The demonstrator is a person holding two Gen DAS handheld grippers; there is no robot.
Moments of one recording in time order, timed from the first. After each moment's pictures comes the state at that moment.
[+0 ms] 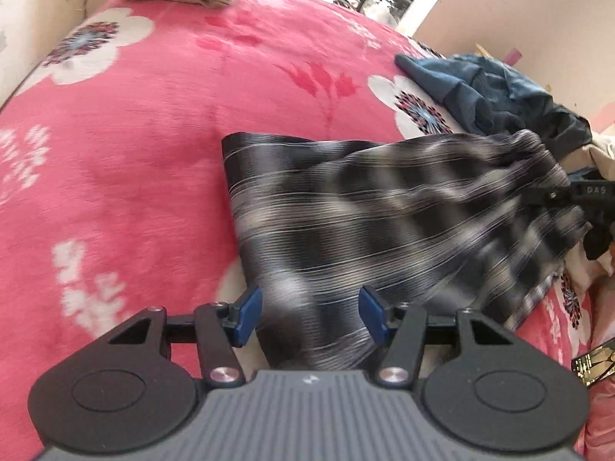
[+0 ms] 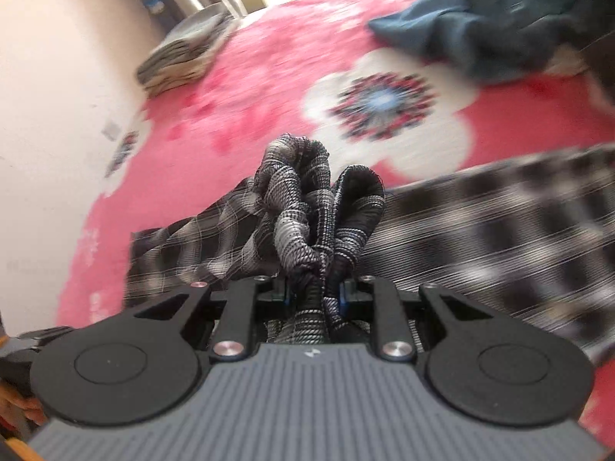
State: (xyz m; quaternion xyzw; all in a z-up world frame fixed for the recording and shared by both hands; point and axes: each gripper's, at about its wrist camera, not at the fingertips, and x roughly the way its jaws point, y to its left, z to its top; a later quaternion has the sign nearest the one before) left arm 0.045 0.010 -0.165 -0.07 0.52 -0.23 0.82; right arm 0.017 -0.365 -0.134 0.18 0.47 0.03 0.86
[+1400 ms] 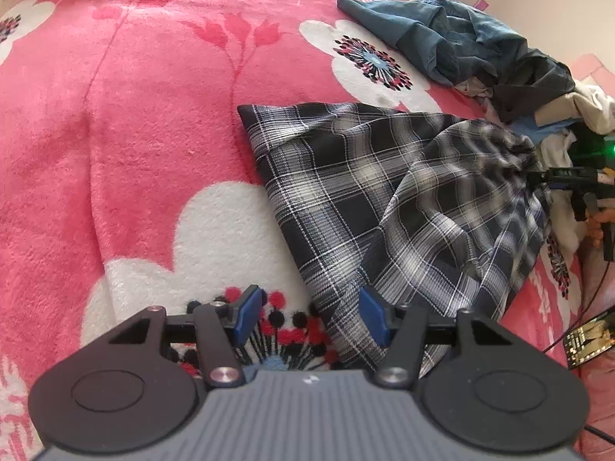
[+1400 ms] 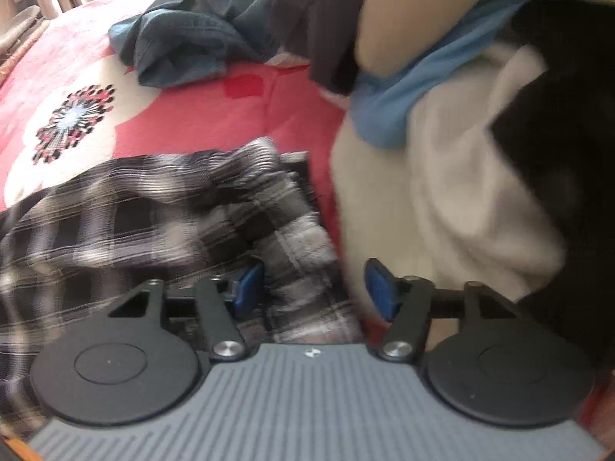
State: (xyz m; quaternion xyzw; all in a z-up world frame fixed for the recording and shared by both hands) left arm 0.055 -0.061 -0.198 -0.05 0.56 -0.29 0.78; right arm 0.011 -0.582 -0.191 0.07 0.50 -0.16 0.85
